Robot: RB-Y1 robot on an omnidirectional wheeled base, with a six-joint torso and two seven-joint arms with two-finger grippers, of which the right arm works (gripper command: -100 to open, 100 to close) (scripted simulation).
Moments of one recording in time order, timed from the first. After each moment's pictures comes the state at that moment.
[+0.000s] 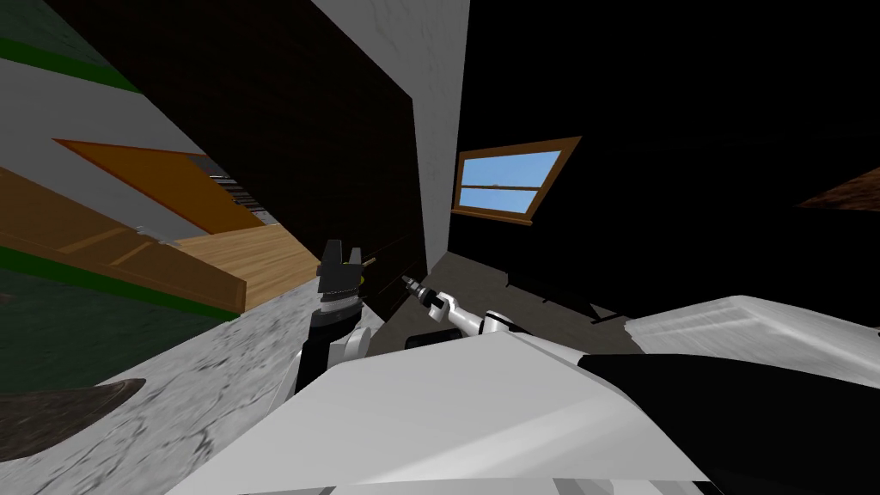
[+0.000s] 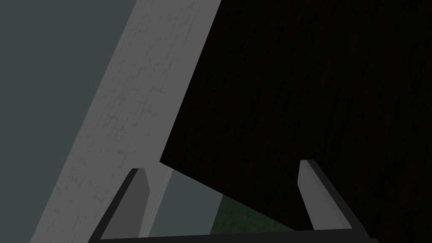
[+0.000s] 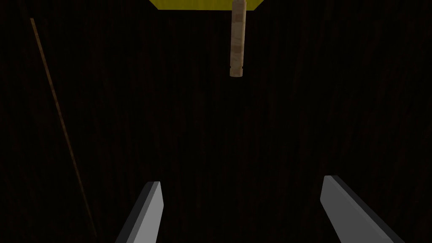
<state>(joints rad) -0.42 -0.01 0.82 -0.87 -0.07 -0.40 -0.21</state>
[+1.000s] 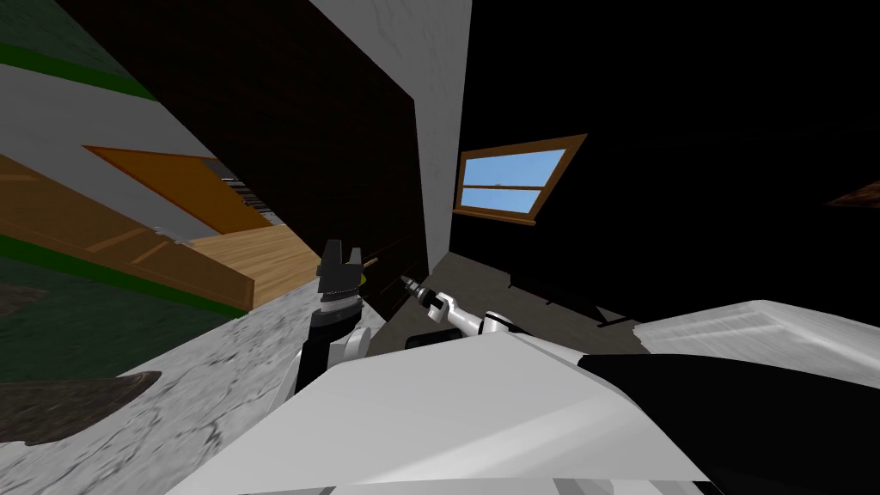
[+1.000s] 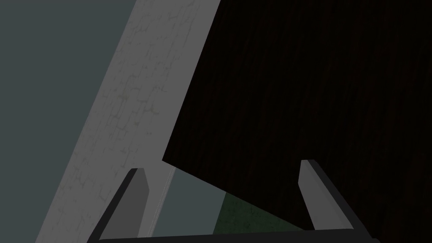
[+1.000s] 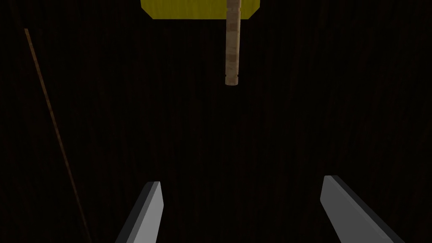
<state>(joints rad) -0.41 -0.01 0.82 -0.88 -0.06 -0.40 -0.21</state>
